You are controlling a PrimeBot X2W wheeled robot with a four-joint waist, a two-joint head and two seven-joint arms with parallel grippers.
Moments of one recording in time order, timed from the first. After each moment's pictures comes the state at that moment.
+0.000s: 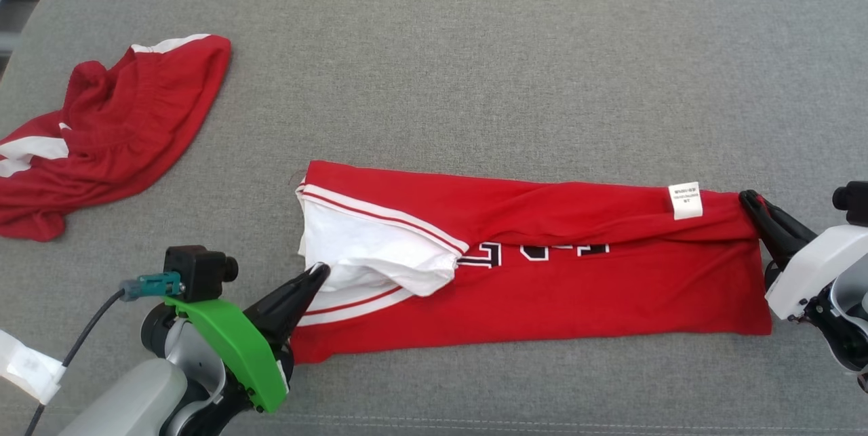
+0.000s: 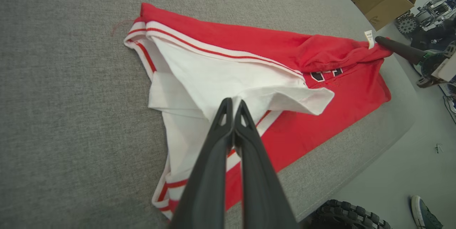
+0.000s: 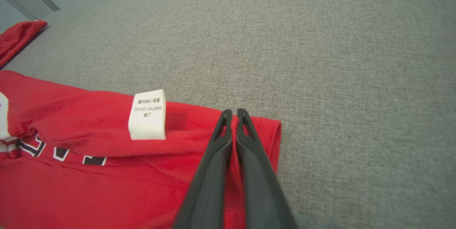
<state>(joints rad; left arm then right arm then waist) -0.35 0.49 -0.81 0.14 -1.07 -0.12 -0.01 -0.36 -0.65 0.73 0.49 0.97 0.12 -0.19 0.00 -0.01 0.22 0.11</state>
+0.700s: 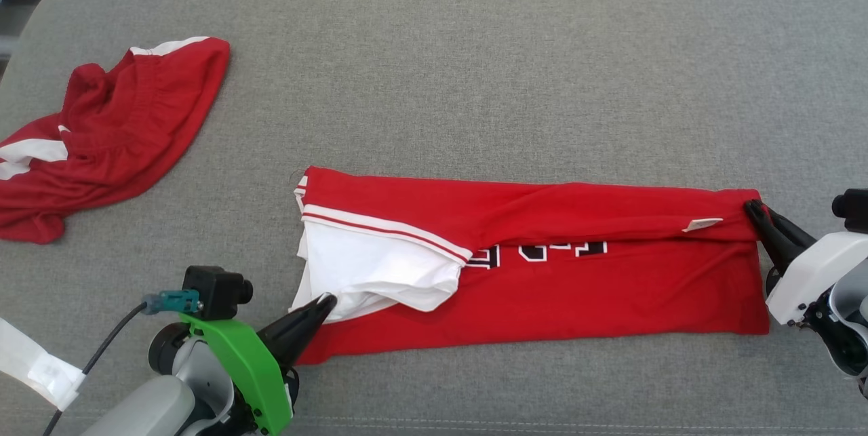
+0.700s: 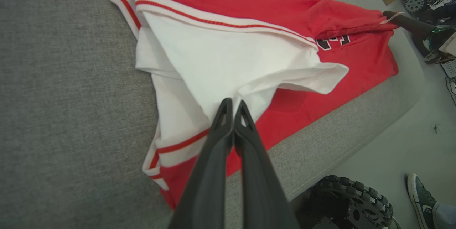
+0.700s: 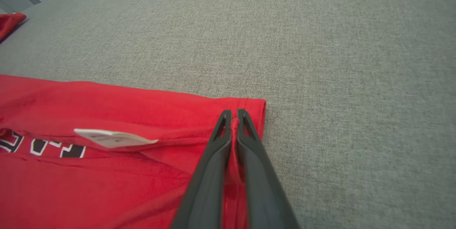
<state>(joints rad) -0.34 0.50 -0.87 0.17 -1.07 -0.12 0.02 -0.38 -0.63 0.76 0.58 0.97 0.12 -0.21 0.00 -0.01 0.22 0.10</state>
